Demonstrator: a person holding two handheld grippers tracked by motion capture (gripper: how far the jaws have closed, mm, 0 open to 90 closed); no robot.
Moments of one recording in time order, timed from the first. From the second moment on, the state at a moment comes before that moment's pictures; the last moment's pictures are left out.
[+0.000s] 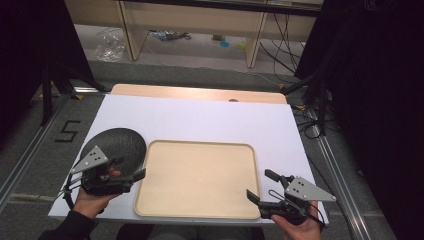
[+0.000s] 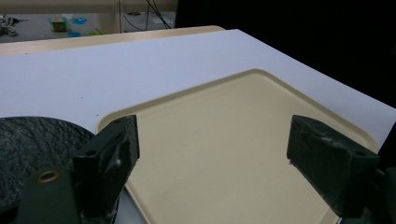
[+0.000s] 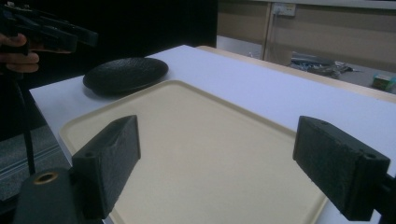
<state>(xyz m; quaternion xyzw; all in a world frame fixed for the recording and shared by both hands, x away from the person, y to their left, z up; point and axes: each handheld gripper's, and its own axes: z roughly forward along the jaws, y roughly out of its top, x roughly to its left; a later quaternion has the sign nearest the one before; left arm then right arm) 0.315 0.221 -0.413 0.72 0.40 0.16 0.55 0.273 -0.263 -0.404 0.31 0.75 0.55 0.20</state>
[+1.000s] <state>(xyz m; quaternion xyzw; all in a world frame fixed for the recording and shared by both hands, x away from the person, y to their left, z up) 0.342 0.267 -0.418 0.68 0.50 0.21 0.50 0.274 -0.262 -0.405 0.30 0.75 0.55 0.21</state>
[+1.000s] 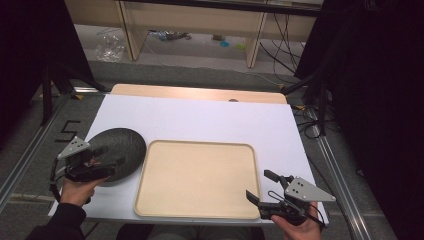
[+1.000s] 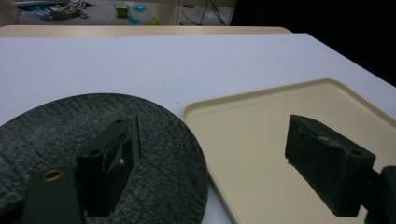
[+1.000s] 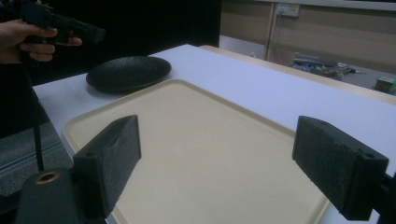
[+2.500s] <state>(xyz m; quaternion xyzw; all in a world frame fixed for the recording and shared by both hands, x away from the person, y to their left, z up) 0.383 0.378 -0.469 0.57 0.69 0.09 0.44 0.272 -0.258 -0.405 0.28 0.76 0.55 0.20</state>
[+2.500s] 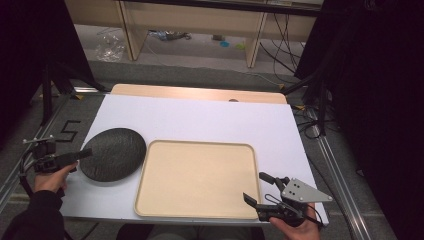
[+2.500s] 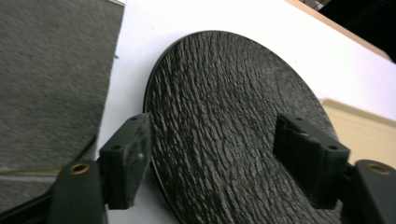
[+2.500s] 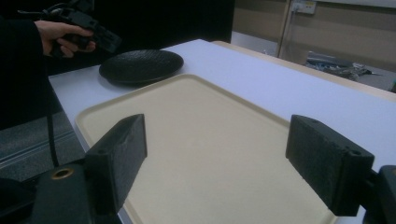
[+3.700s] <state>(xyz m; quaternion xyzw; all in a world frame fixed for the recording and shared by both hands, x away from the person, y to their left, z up) 0.401 0.400 -0.510 0.48 0.72 -0.04 0.49 0.269 -0.253 -0.404 0.26 0.76 0.55 0.21</state>
